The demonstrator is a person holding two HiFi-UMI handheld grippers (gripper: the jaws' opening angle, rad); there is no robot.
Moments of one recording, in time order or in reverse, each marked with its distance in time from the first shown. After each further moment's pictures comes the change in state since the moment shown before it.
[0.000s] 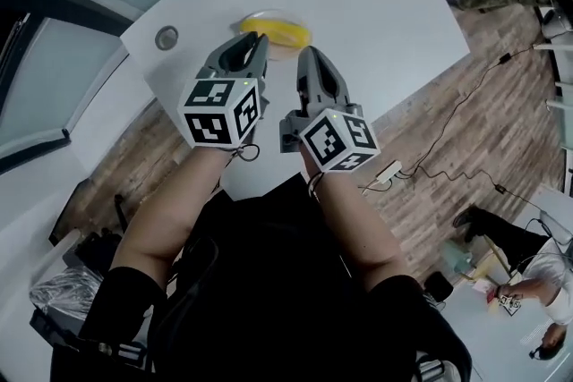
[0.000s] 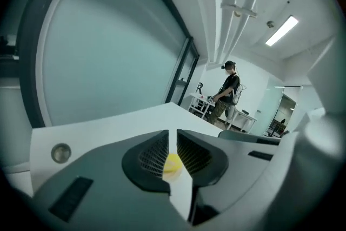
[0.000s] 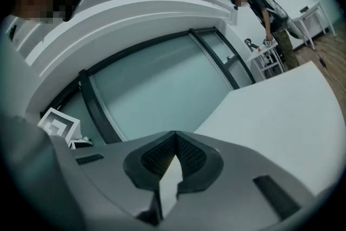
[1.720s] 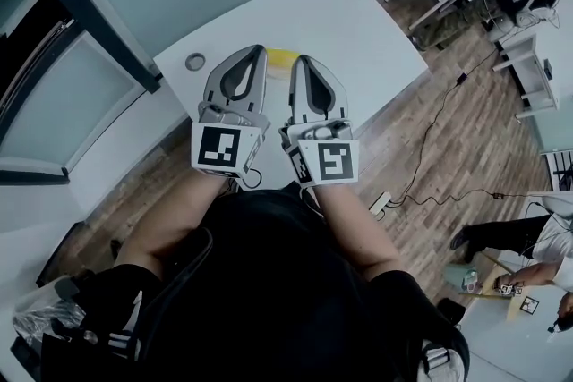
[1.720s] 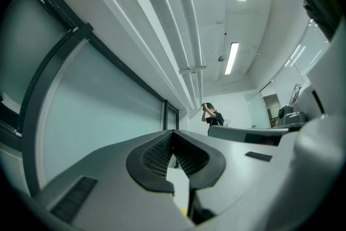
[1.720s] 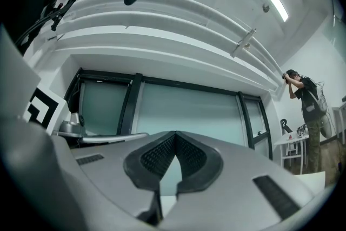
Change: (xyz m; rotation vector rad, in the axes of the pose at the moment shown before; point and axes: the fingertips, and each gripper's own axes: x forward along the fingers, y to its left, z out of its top) left arm -0.195 -0.058 0.111 0.361 -0.688 -0.104; right arm -0.094 0.192 0.068 -0.662 -0.419 0.148
